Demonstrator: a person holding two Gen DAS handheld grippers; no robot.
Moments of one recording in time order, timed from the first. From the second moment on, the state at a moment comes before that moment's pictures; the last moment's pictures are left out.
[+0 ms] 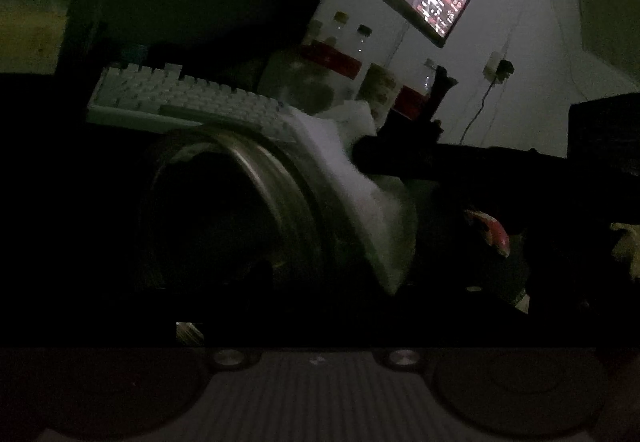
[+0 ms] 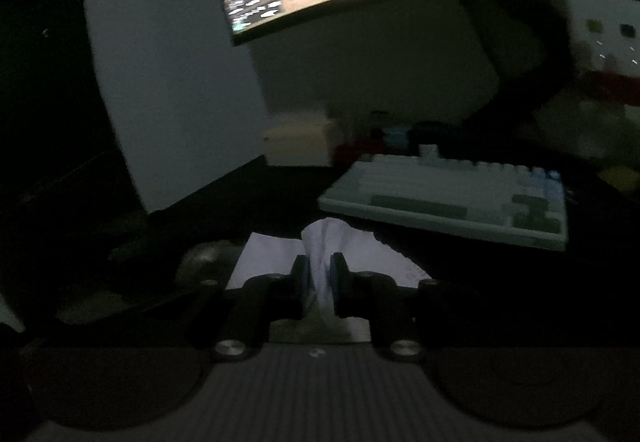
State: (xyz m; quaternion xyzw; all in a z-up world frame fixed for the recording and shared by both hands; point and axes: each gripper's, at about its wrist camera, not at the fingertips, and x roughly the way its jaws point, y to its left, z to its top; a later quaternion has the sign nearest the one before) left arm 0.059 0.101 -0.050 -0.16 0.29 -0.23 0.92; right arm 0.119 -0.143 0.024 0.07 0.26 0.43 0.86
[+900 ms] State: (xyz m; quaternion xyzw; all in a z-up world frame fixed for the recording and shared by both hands) left arm 0.066 0.082 -0.039 -0.24 0.24 -0.31 0.89; right arm 0.140 -0.172 0.015 0.15 0.26 0.47 0.83
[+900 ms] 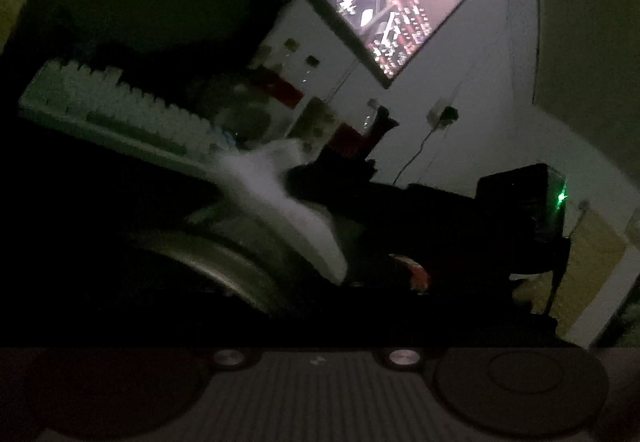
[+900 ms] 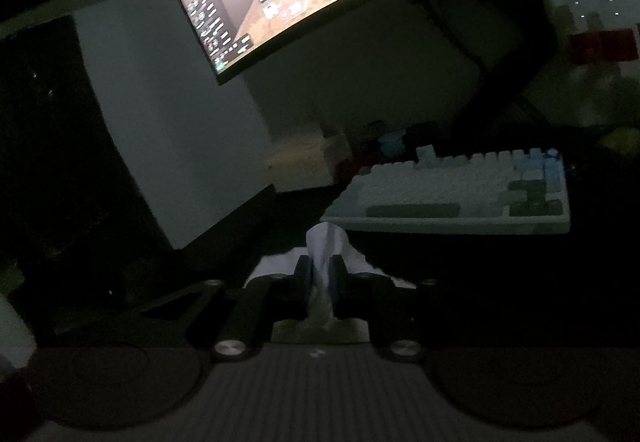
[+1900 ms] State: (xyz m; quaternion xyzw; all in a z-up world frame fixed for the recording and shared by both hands) left arm 0.034 0.084 -0.048 -0.14 0.29 -0.23 0.92; right arm 0.103 -0.129 0.029 0.07 0.25 0.50 0.83
